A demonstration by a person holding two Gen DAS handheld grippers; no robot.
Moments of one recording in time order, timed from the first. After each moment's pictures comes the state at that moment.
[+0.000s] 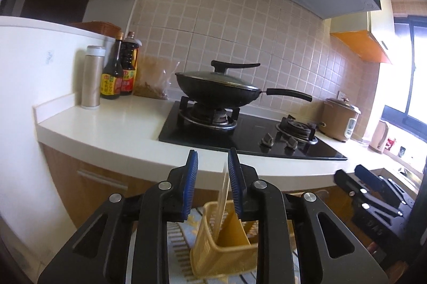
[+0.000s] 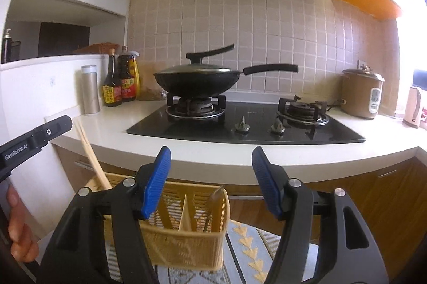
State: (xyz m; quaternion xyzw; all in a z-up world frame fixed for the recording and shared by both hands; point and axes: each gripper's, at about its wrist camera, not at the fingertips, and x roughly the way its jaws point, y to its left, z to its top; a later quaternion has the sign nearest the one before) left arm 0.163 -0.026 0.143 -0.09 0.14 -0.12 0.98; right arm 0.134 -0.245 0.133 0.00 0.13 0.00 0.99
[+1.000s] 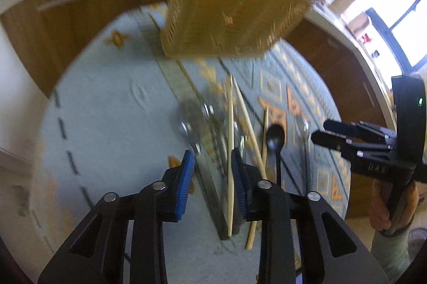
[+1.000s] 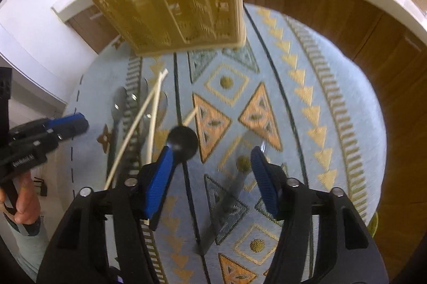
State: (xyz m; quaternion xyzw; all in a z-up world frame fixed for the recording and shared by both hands) left arm 0.115 -0.022 -0.001 -0.05 0.55 -0.25 0.79; right arm 0.072 -0.253 0.002 0.07 0.56 0.07 0.82
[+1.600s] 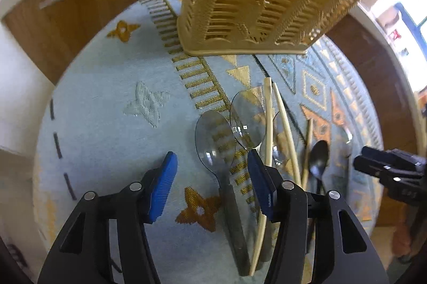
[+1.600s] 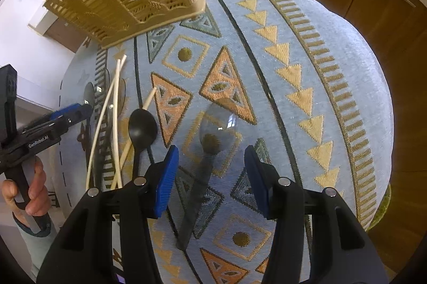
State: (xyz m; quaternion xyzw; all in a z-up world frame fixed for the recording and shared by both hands) left arm 0.156 -0.048 -0.031 0.00 0.57 -0.17 0.80; right arm 0.068 -0.297 -0.032 0.11 0.60 0.04 0.79
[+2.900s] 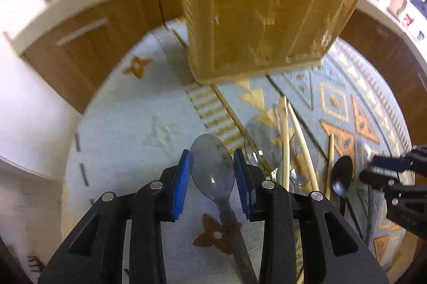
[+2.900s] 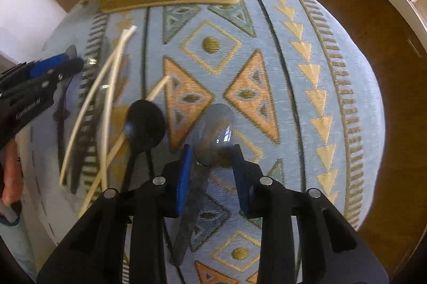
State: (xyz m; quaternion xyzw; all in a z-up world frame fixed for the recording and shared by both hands) left arm 0.149 -0.058 -0.014 0.07 0.49 -0.12 0.86; right arm 0.093 -0.217 -0.043 0.00 0.61 0.06 0.79
